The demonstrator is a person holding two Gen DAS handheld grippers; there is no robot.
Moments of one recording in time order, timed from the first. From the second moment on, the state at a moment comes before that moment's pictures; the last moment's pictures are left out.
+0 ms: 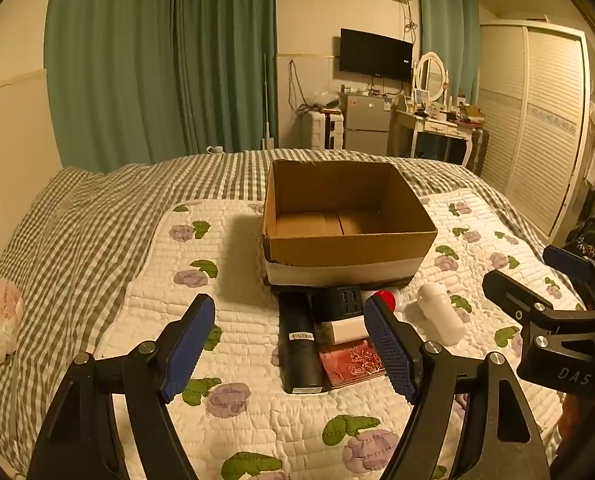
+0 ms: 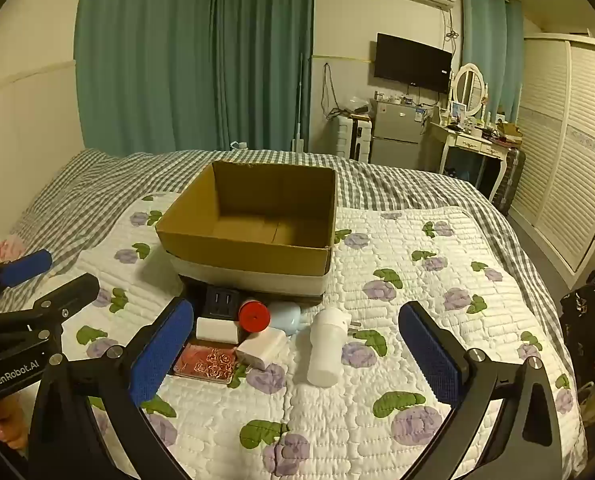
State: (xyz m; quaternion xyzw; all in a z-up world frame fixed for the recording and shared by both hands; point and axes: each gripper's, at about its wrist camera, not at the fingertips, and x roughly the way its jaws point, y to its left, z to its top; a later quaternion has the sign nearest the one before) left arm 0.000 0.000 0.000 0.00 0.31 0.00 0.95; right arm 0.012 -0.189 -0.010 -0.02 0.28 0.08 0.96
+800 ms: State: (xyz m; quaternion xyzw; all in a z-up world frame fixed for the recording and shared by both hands) left arm 0.002 0.001 -0.004 0.01 0.31 0.01 0.95; right arm 0.012 -0.185 -0.016 -0.03 0.29 0.08 0.95
